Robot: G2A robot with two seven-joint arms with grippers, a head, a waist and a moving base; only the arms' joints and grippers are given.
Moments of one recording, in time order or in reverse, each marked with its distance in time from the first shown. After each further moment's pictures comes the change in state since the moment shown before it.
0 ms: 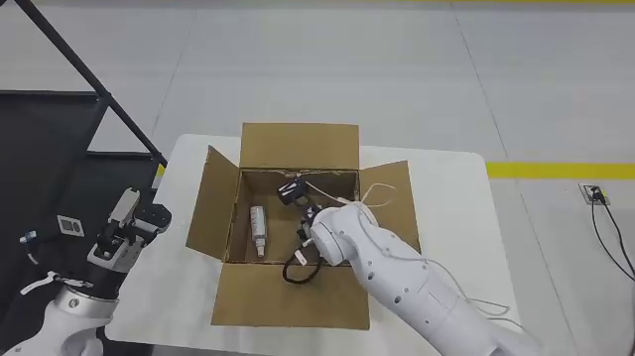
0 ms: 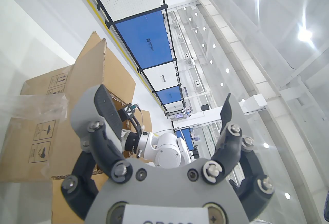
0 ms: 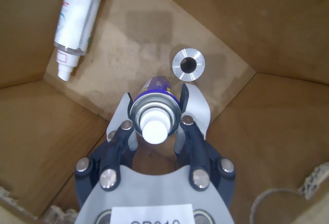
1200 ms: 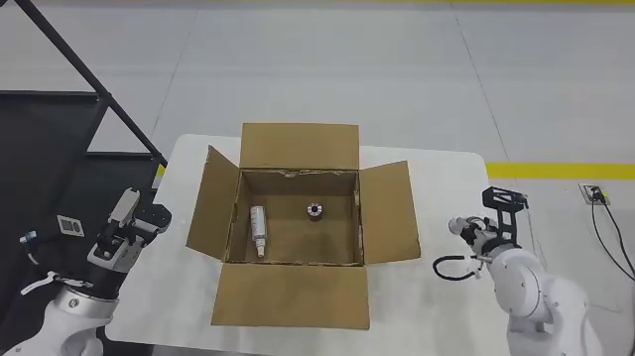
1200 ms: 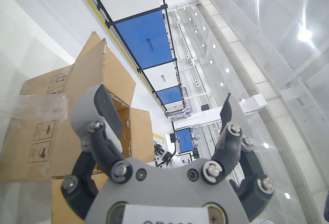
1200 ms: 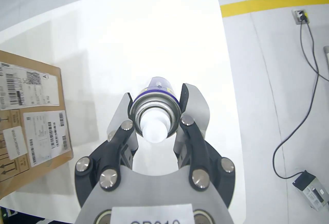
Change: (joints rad) left arm 0.000 0.000 0.000 0.000 0.000 0.000 0.000; right arm -0.716 0.189 1.014 -0.604 -0.181 -0.061 -0.122
